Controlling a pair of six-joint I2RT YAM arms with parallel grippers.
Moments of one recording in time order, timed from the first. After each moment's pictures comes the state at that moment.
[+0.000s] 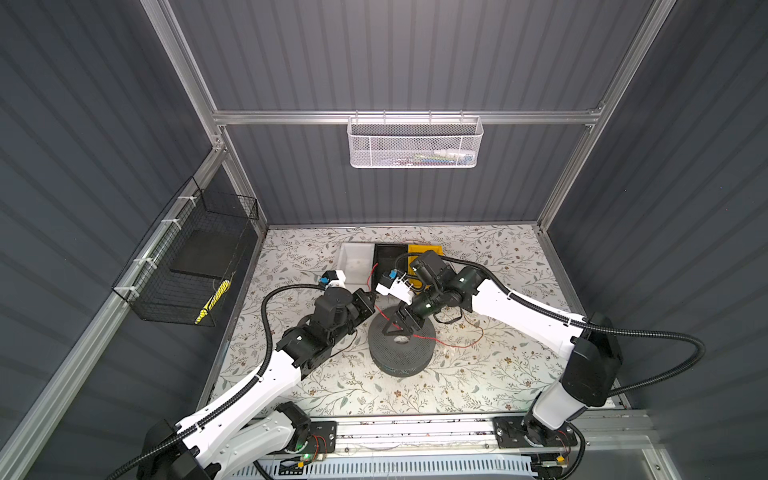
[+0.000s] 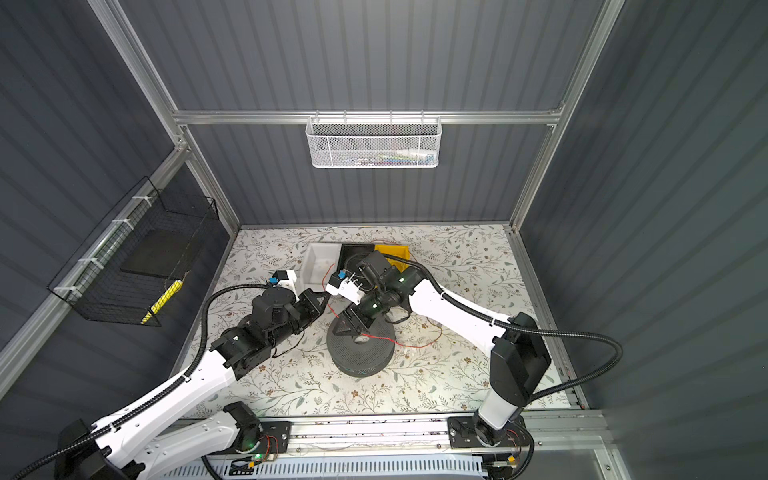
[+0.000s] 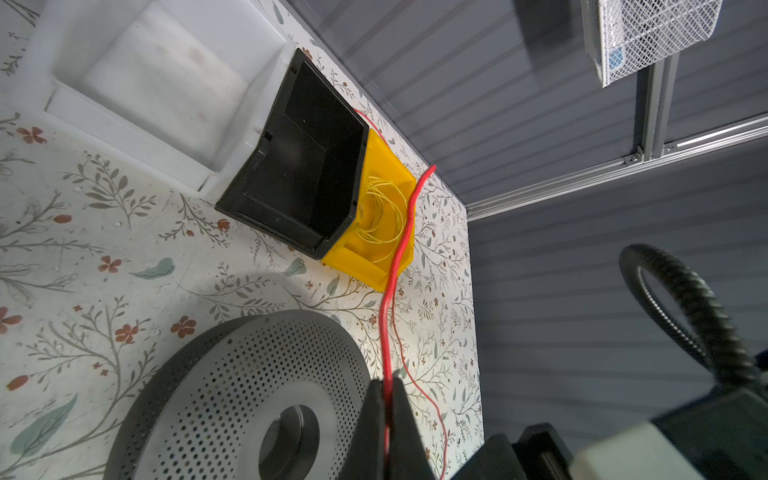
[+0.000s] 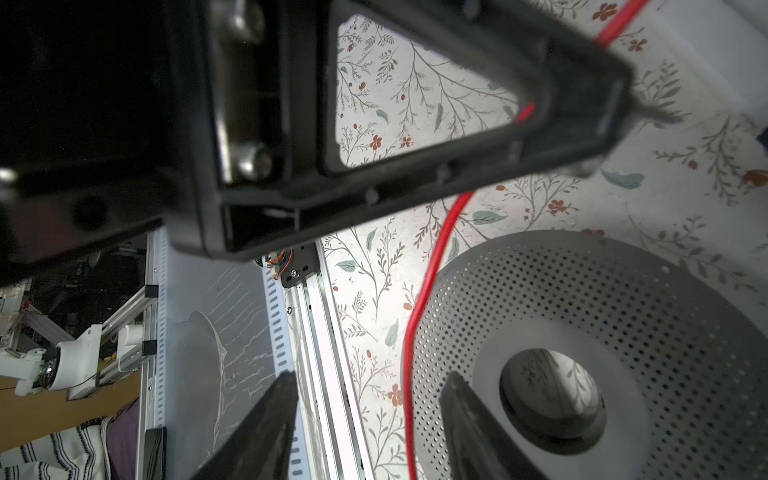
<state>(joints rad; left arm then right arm) -0.71 0.97 0.73 -0.17 -0.10 -1.09 0.81 1.65 1.40 -0.71 -0.69 -0.01</state>
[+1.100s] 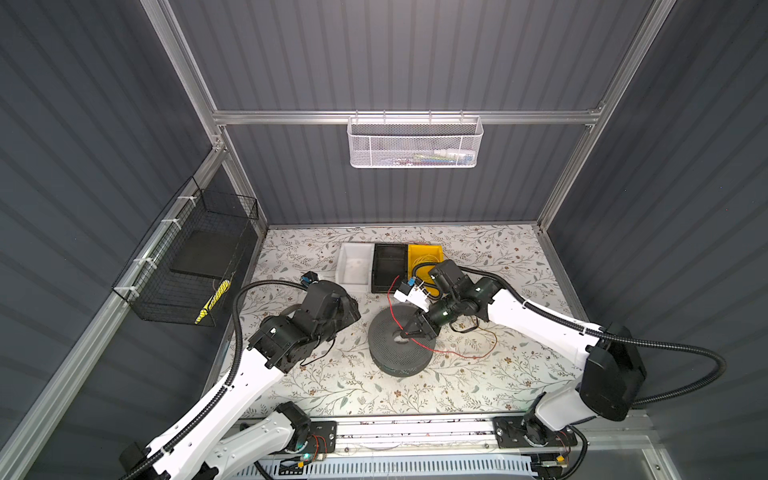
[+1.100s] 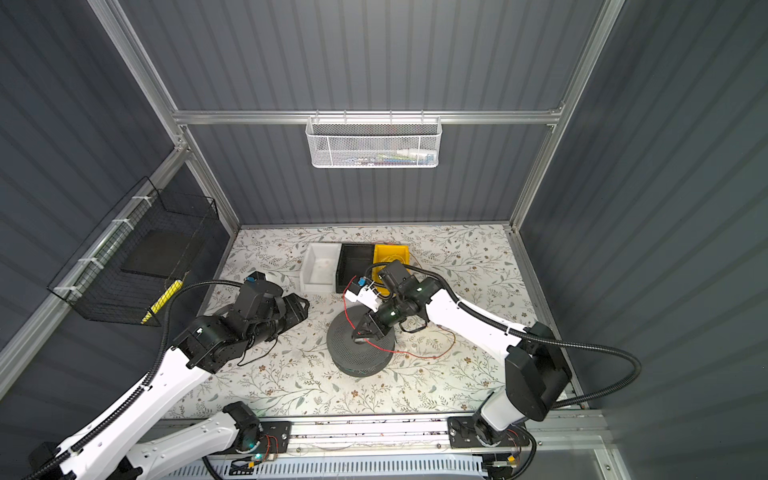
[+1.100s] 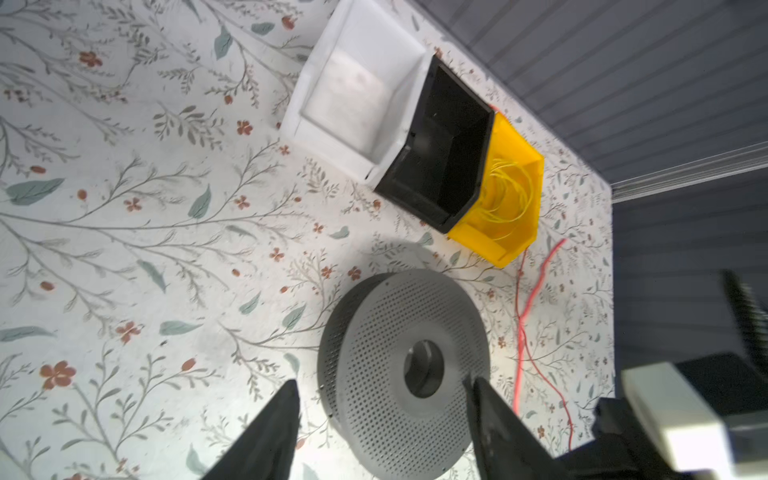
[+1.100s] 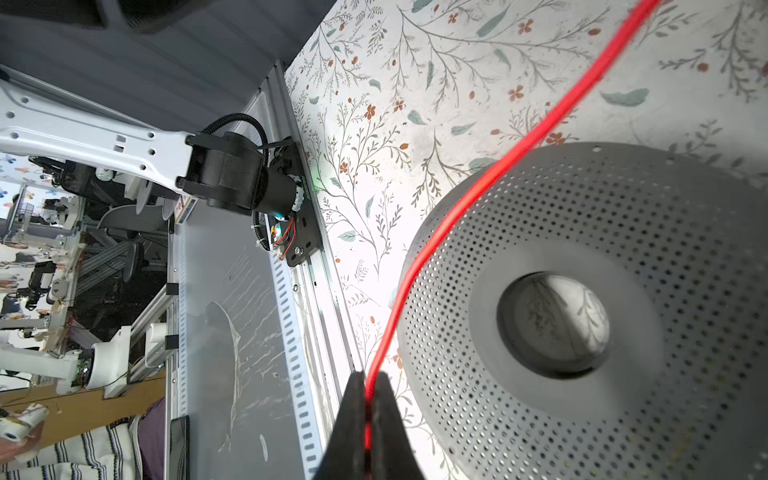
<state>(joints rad) -0.69 0.94 1.00 -0.90 -0.21 -0.99 0.74 1.51 1.17 -0.65 -0.78 0.01</state>
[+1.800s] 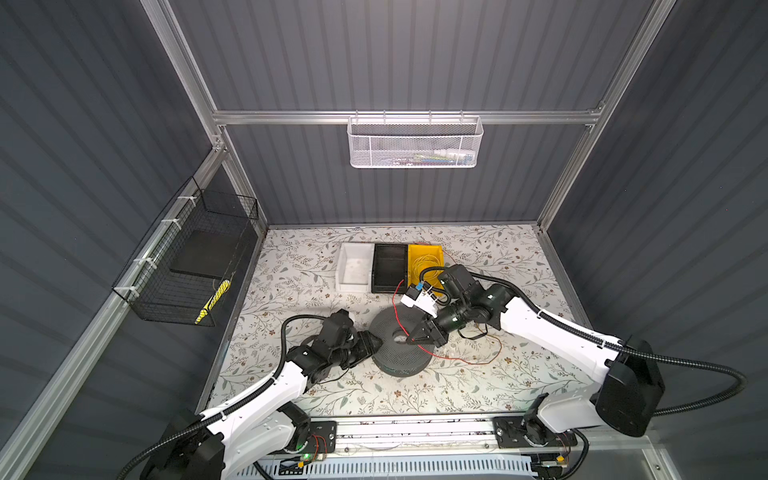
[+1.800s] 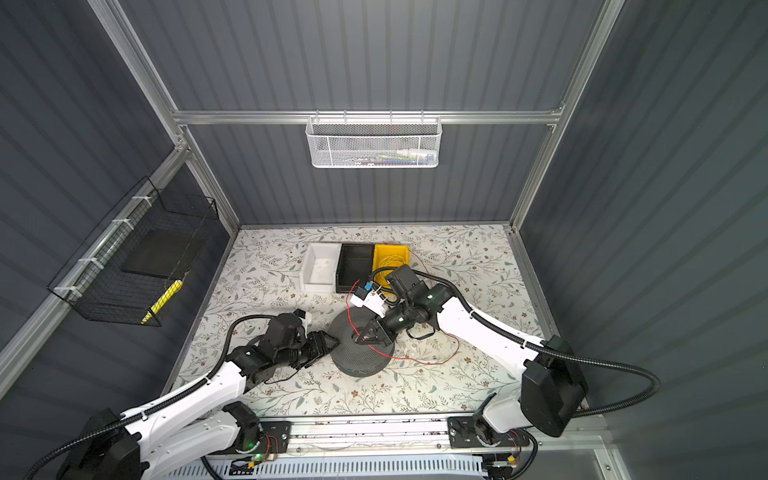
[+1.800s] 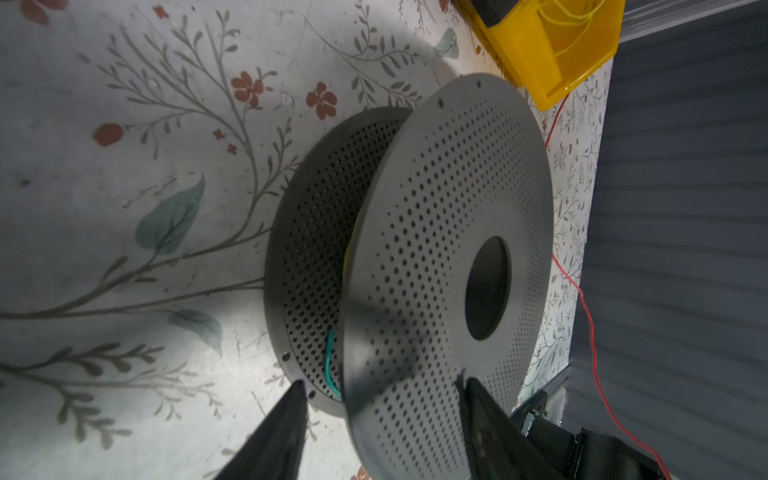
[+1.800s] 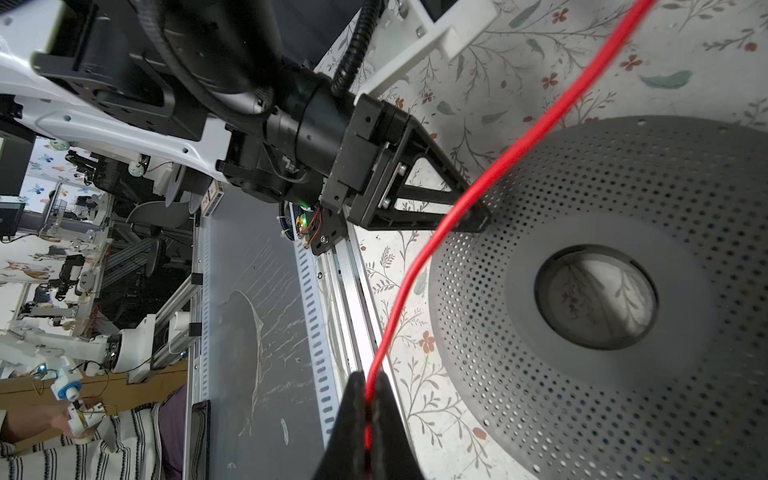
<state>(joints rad) -0.62 0.99 0.39 -0.17 0.28 -1.01 0.73 1.43 1.10 -0.65 -0.82 0.03</state>
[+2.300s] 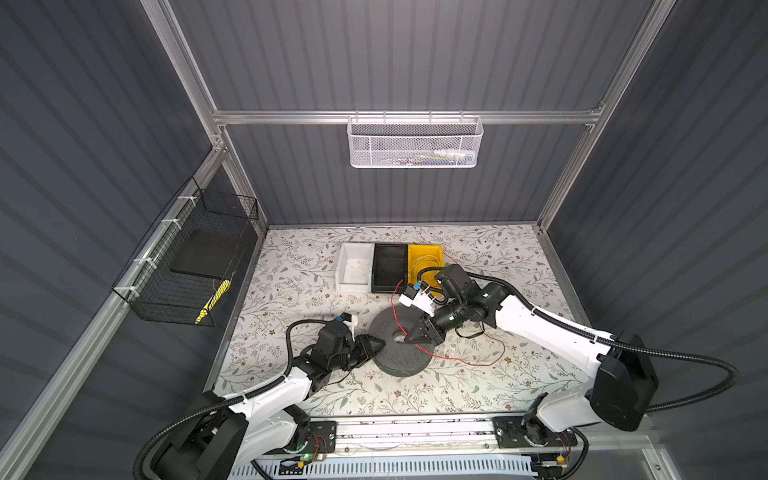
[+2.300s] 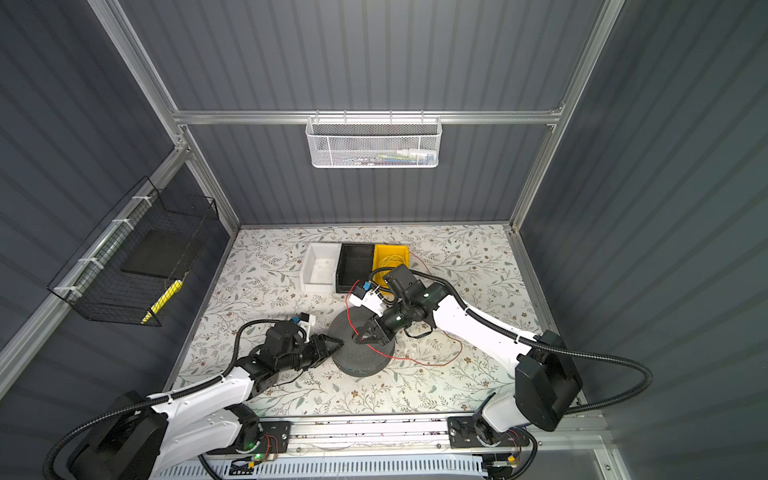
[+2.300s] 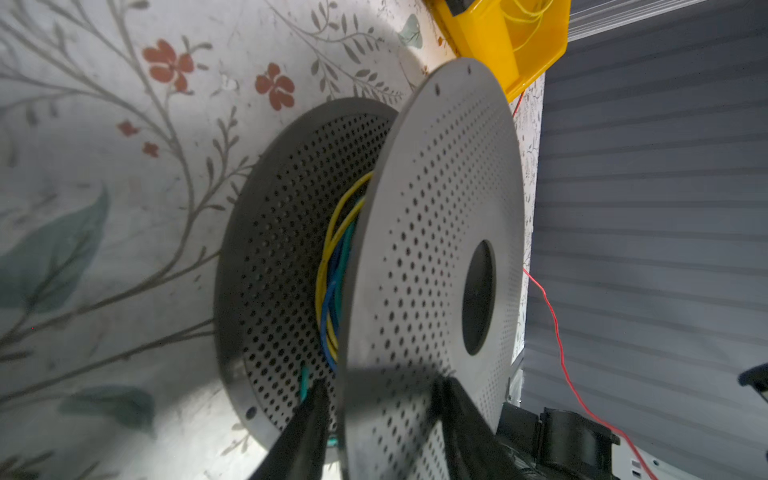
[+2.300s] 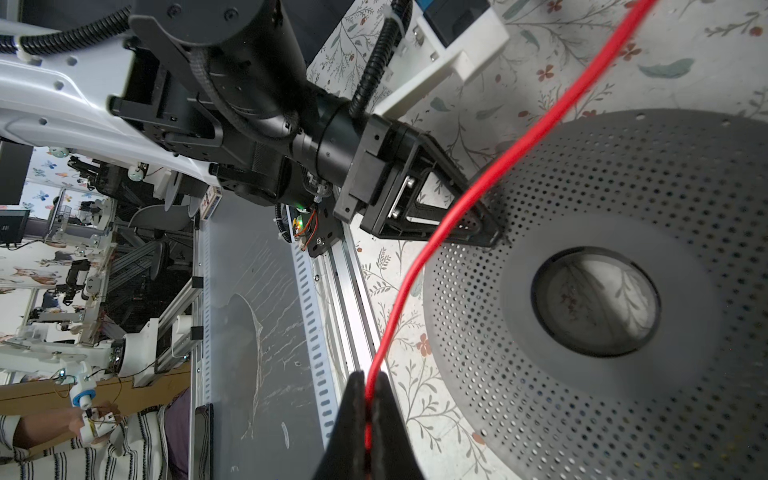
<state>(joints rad) -0.61 1.11 0.25 0.25 0.40 -1.05 0.73 1.46 1.11 -0.64 -0.82 0.04</state>
